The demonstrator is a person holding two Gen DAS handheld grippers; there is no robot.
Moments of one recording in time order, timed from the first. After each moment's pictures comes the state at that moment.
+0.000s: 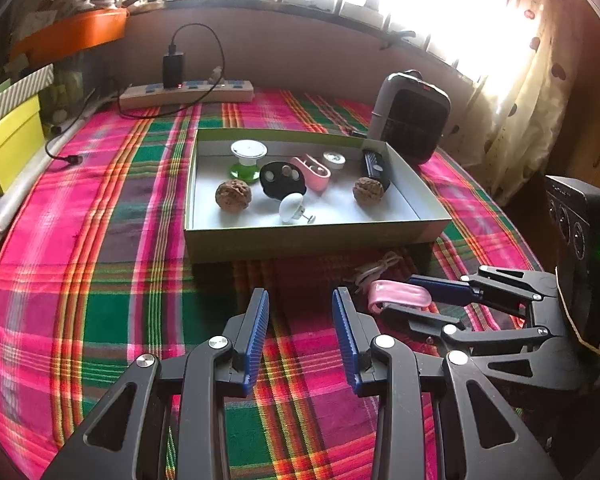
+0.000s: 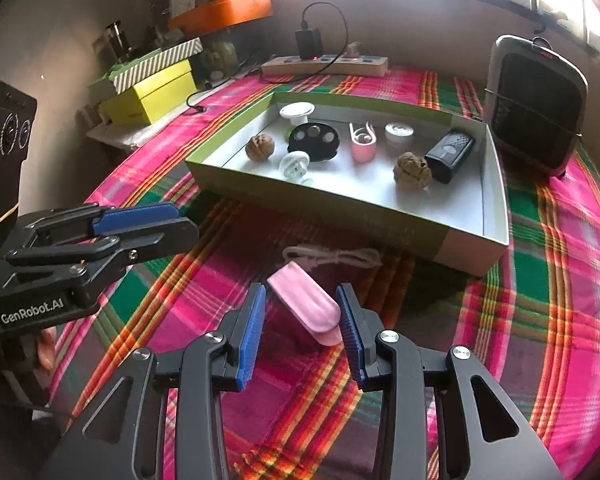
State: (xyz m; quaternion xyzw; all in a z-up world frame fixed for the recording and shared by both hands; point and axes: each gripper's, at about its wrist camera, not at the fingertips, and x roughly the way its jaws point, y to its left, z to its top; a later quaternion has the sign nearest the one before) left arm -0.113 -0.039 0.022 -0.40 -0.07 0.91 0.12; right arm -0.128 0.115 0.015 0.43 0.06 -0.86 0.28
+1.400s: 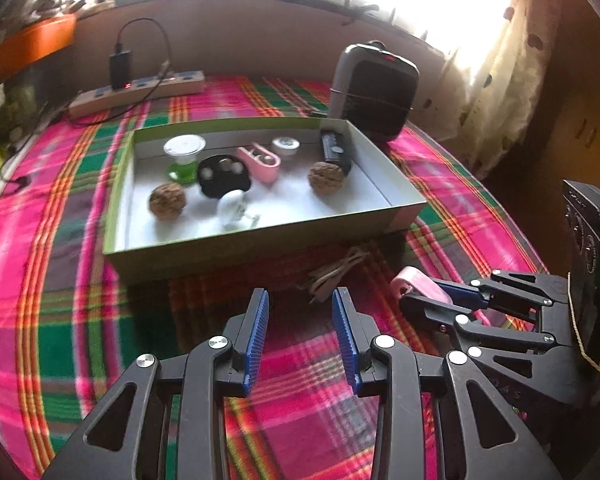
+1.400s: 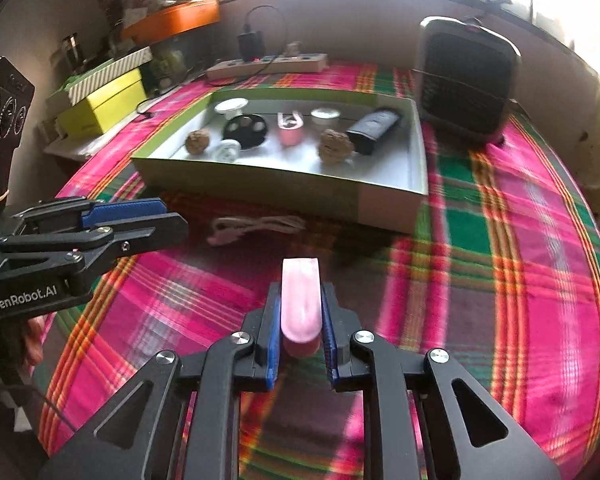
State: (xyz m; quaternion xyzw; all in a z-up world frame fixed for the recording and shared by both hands) left arm -0.137 -0.005 0.015 -0.42 -0.03 0.89 0.18; right arm -0.116 0.148 0.010 0.43 0.05 -0.88 0.19
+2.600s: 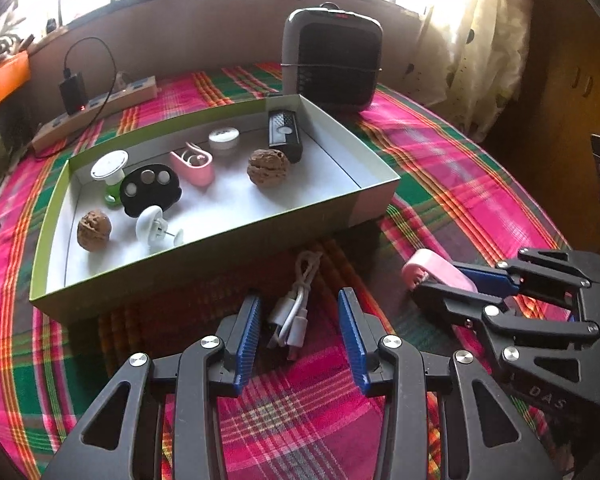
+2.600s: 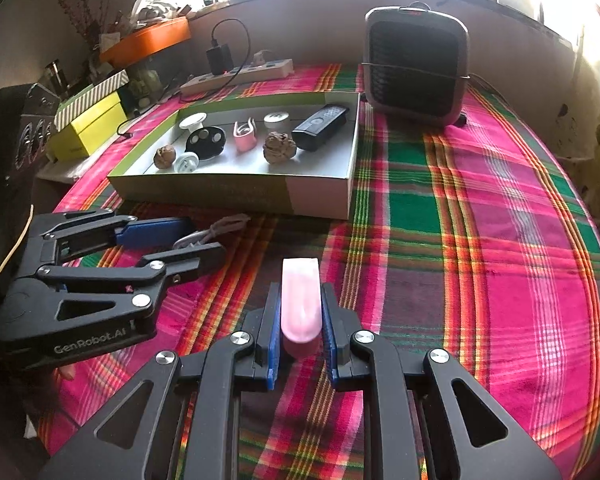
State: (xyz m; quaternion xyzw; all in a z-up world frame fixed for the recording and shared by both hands) left arm -0.151 0.051 0.002 -0.43 0.04 0.88 0.18; right arm -0.114 0.186 0.012 0.42 0.01 -0.89 0.17
